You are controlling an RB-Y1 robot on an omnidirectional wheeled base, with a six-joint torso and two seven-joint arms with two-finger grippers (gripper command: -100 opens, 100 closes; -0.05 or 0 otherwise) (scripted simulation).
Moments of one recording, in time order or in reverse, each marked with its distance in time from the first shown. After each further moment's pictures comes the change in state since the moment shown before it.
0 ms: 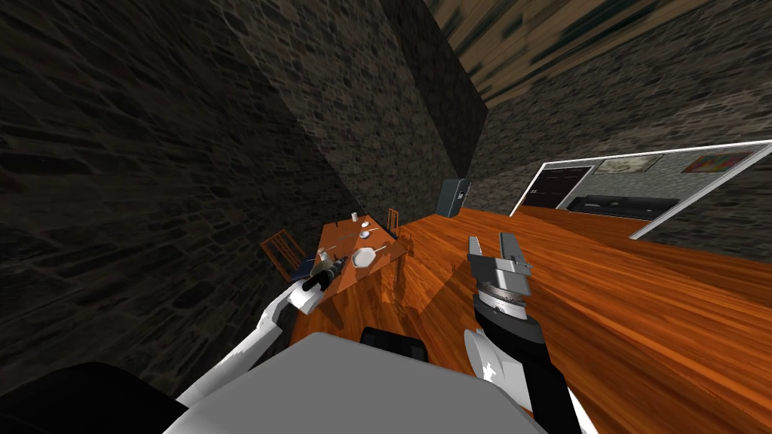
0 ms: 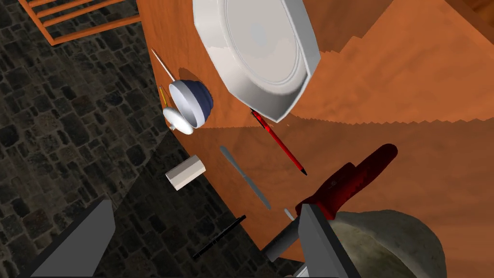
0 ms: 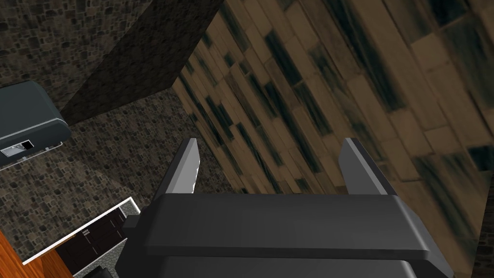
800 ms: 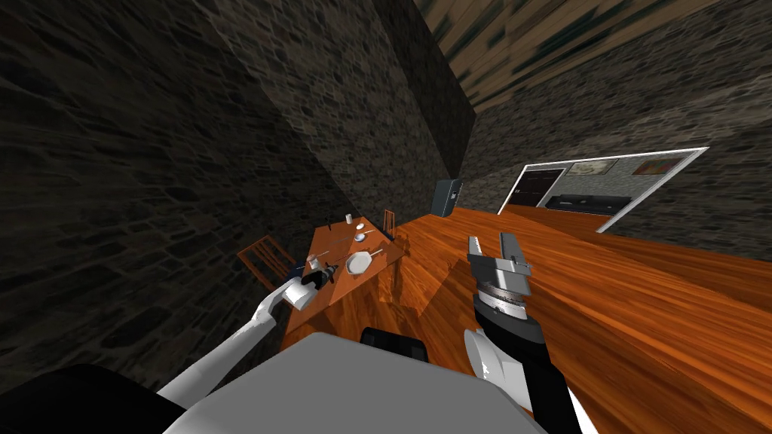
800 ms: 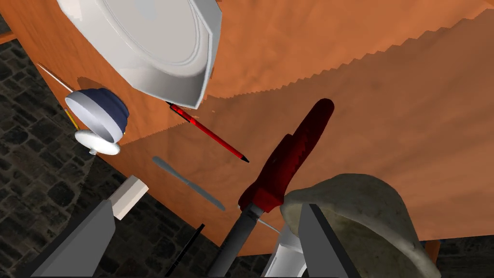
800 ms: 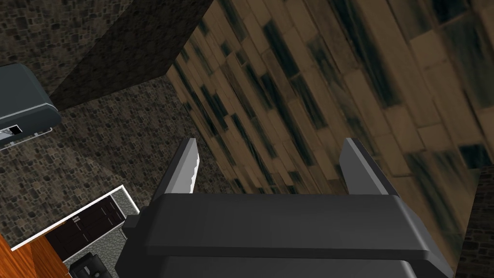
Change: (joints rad) left arm -0.035 0.123 -0.014 0.137 0.071 0.191 -0.069; right arm 0.000 0.000 0.000 0.000 0.000 0.000 0.000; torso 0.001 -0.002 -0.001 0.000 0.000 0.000
